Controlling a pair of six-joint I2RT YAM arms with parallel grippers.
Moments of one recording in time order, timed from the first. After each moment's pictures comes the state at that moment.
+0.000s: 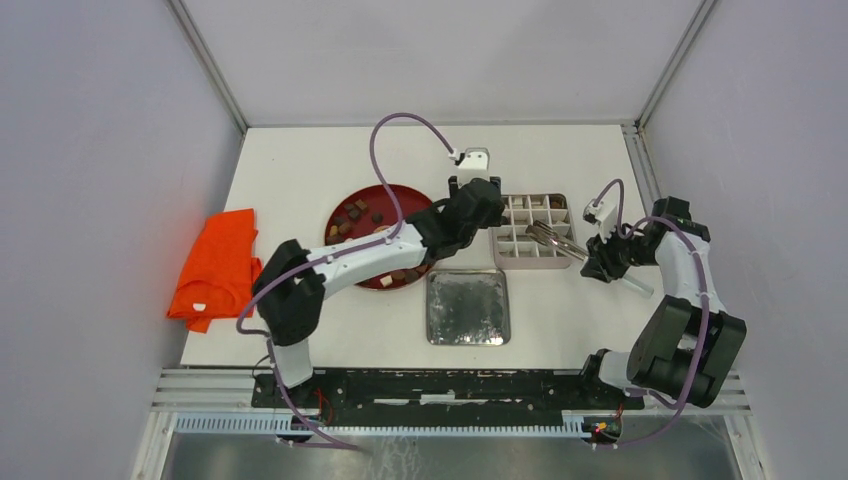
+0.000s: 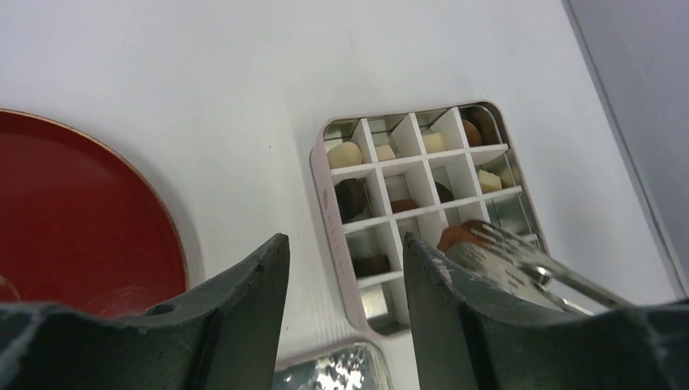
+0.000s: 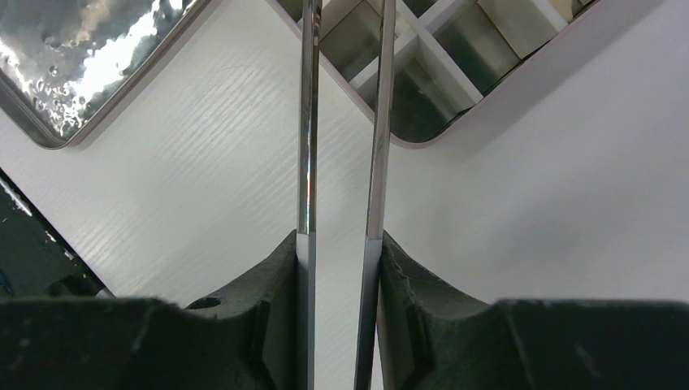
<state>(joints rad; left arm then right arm) -0.98 1.89 1.50 -0.13 -0.57 -0.59 -0.41 1.33 0.91 -0.98 -0.74 -1.14</state>
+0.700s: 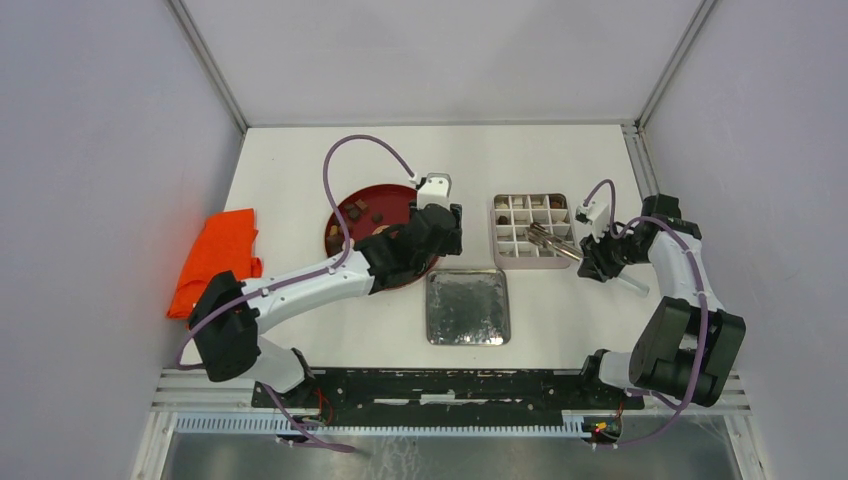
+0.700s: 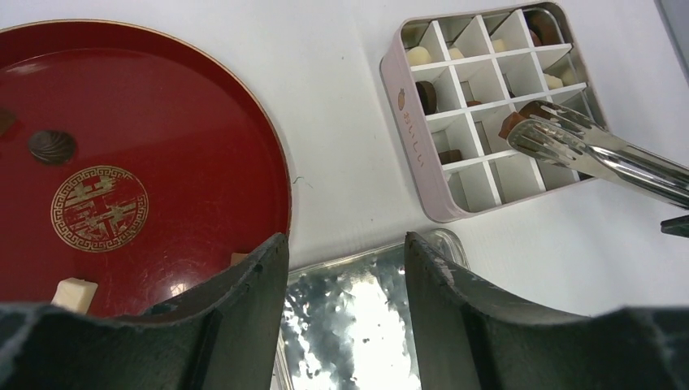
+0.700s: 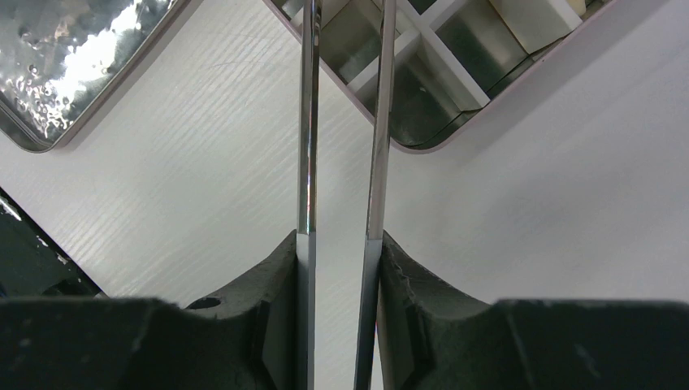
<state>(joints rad) -0.98 1.48 1.10 -0.19 -0.52 -0.54 -0.33 1.33 0.90 -0.92 -0.66 -1.06</state>
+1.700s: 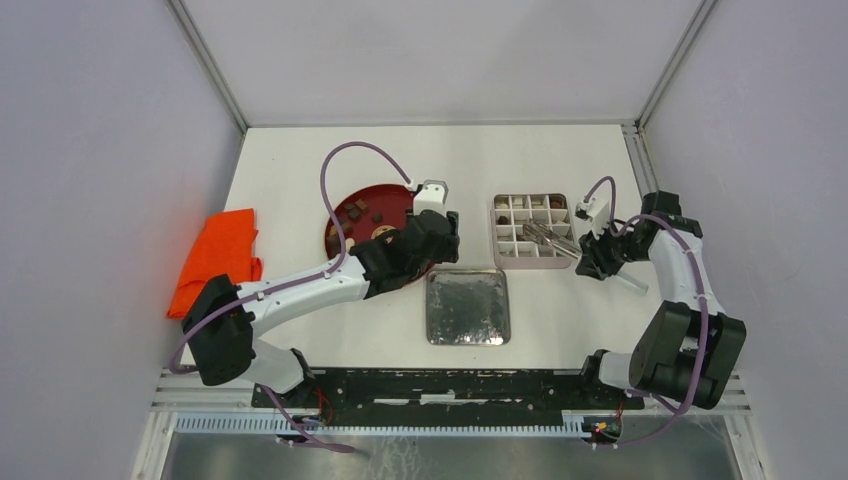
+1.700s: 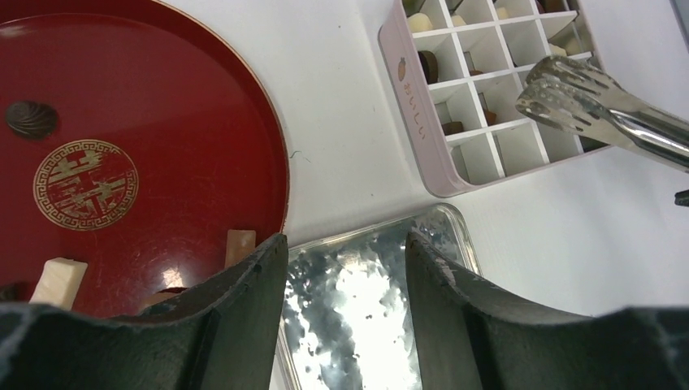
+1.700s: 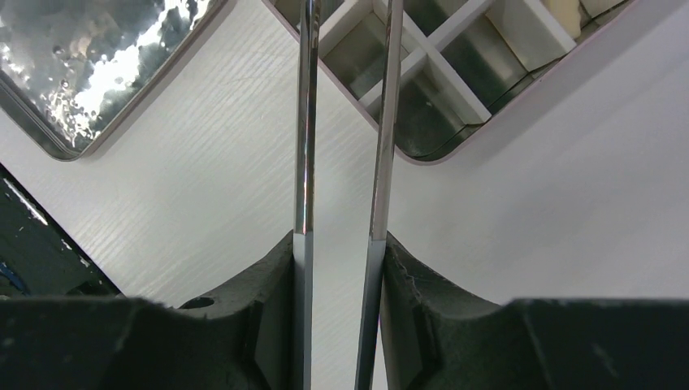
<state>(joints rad) -0.98 1.44 1.04 -0.19 -0.49 -0.57 -0.32 1.32 0.92 -0.94 -0.67 -1.03</state>
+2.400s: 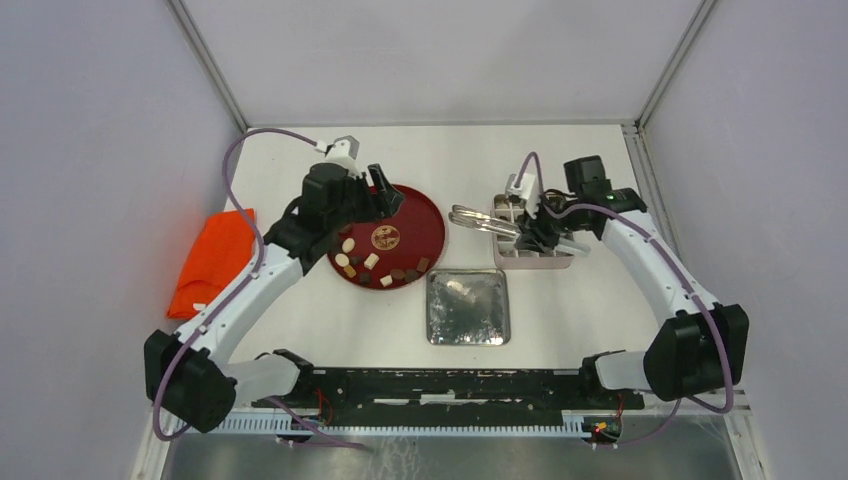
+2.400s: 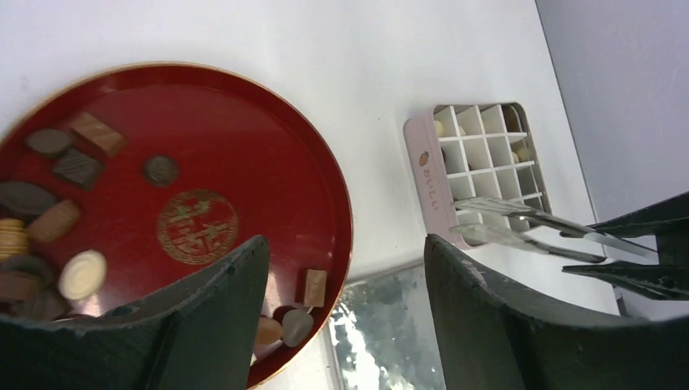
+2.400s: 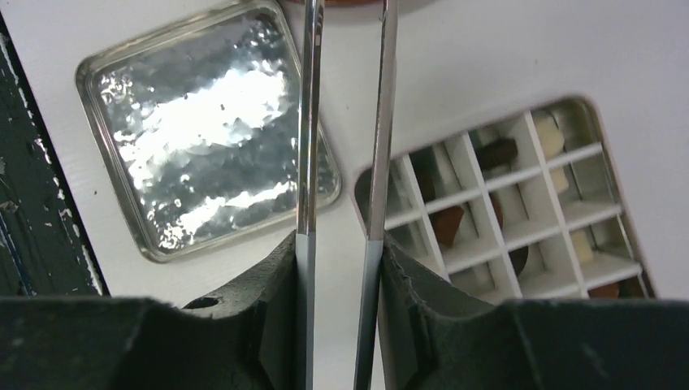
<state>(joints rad) -0.48 1.21 0.99 -0.20 0.03 -0.54 0.15 1.32 1.11 -0.84 -0.70 -0.83</state>
